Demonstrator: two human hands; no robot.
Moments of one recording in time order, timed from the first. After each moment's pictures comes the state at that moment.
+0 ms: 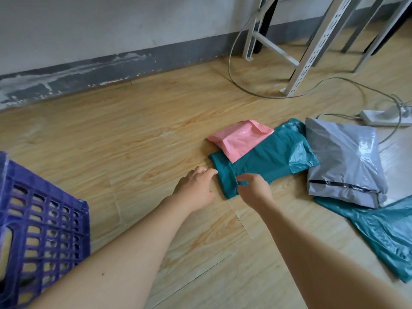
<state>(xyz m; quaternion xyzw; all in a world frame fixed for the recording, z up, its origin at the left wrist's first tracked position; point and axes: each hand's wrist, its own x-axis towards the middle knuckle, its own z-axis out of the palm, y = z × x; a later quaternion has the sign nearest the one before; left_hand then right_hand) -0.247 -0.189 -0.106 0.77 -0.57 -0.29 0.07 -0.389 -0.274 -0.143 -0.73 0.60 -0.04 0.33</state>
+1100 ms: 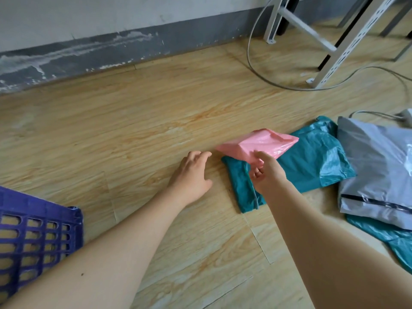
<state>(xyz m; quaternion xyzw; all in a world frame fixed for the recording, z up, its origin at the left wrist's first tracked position) -0.182 -0.236 -0.150 0.80 -0.50 -0.29 0.15 -0.317 -0.350 -0.156 -0.12 0.62 -0.32 0.70</state>
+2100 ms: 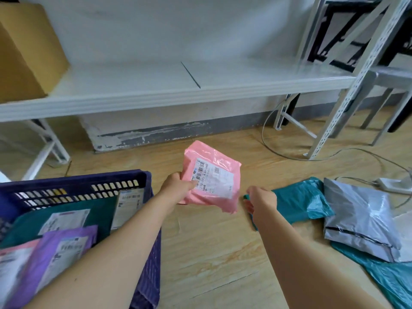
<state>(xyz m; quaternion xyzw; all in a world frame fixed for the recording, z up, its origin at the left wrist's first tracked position) -0.188 -0.022 0.083 0.82 -0.23 -0.32 0.41 -0.338 -0.135 0.063 -0.41 0.63 -0.27 0.61</state>
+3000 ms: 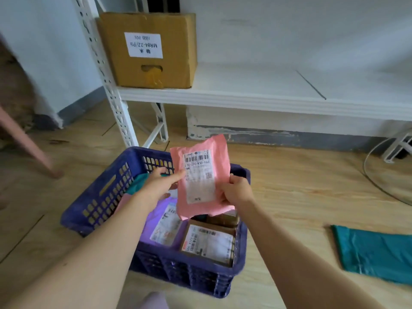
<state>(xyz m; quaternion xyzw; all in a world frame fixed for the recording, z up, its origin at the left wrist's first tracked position) -0.060 0.229 0.095 0.78 0.03 -0.22 0.58 -0.147 0.063 0.083 -0.76 0.32 -0.04 0.56</state>
